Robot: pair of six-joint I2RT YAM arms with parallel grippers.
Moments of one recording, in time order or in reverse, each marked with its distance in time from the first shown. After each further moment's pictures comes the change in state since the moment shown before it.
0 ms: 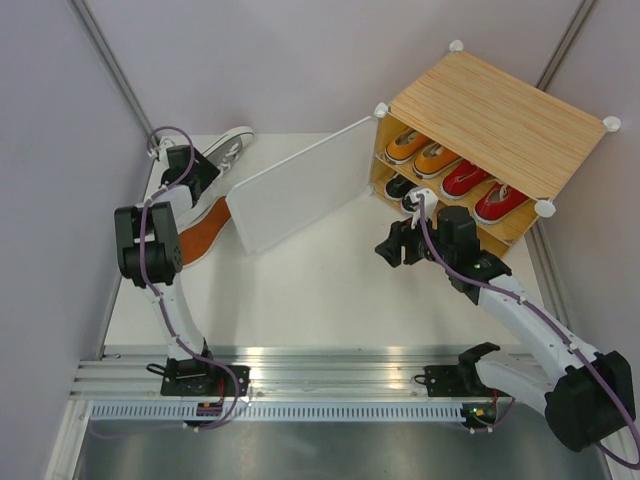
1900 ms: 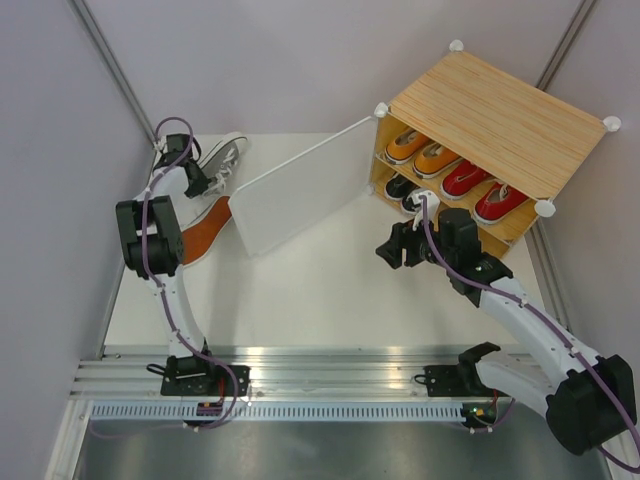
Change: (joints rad) left arm 0.010 0.159 0.339 -0.480 -0.071 0.246; right arm 0.000 -0.018 -0.013 -0.012 0.005 0.025
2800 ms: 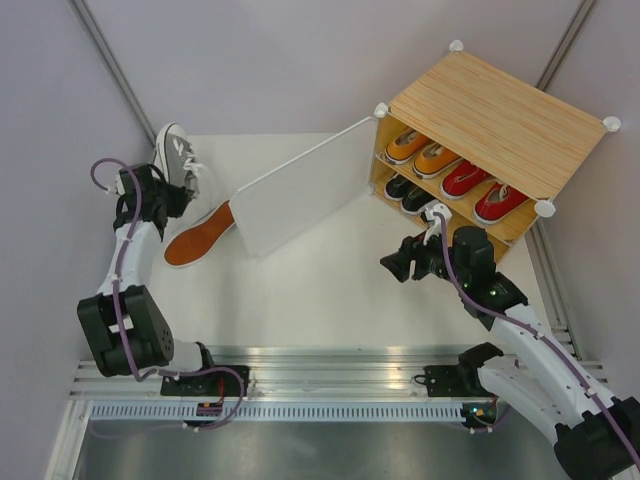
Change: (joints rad) left arm 0.109 -0.768 -0.646 0.137 0.268 -0.578; right arm 0.000 -0.214 -0.103 -0.001 -0.042 0.020
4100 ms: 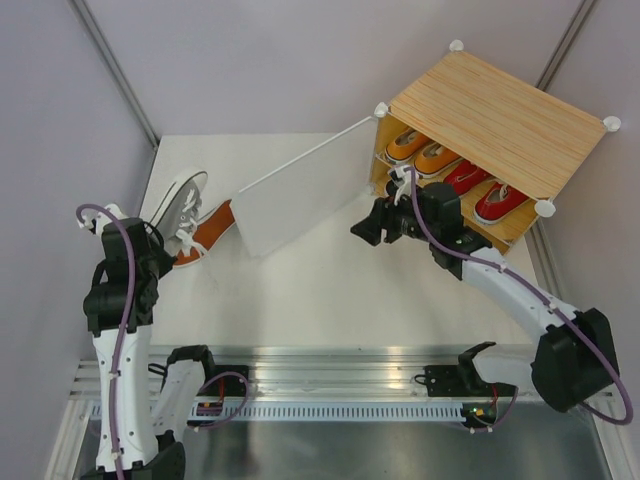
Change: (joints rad) left arm -0.124 -0.721 0.036 -0.754 -0.388 0.489; right arm 0.039 0.401 0.251 0.163 -0.116 0.079
